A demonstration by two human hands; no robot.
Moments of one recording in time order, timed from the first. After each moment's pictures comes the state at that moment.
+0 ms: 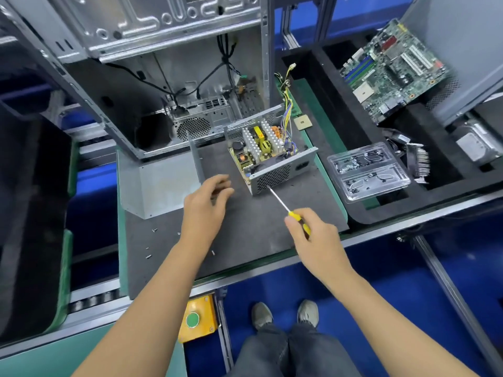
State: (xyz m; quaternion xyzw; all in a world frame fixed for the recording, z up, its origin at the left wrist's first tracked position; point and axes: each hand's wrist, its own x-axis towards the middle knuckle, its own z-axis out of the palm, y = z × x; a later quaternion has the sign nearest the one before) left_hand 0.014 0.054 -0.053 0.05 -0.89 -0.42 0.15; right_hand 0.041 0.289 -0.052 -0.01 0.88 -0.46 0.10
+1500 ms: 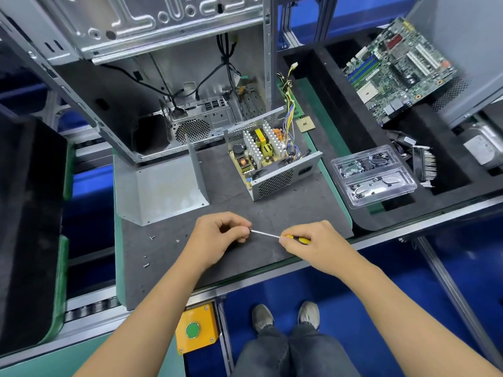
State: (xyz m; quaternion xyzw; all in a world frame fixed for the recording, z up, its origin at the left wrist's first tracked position) left_hand 0.034 0.052 -0.059 0.08 -0.81 -0.57 -0.12; right_hand 0.012 0.302 -0.062 -0.14 0.87 -0.42 0.24
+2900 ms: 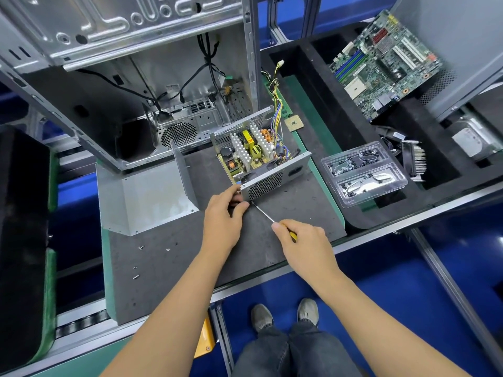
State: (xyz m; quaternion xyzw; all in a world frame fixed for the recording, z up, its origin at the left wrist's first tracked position) left_hand -0.009 0.093 -0.086 0.10 -0.87 -0.47 0.07; right_hand 0.024 0.276 -0.072 0.02 0.92 -0.38 0.12
